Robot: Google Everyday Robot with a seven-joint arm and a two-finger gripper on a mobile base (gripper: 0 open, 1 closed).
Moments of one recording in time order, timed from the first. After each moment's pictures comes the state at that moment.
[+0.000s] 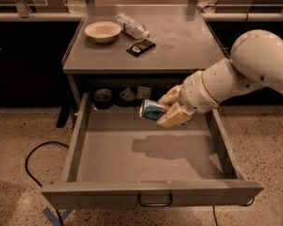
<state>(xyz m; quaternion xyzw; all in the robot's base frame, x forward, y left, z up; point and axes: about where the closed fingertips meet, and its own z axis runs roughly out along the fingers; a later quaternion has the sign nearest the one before) 0.520 -0.067 0.817 -0.65 0.66 0.18 0.32</state>
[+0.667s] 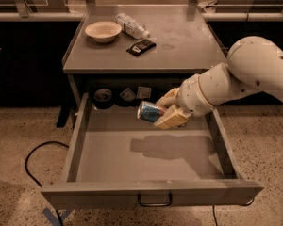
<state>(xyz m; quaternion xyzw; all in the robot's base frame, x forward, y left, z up) 0.520 -0.063 0.807 -0.64 0.67 0.18 0.32</state>
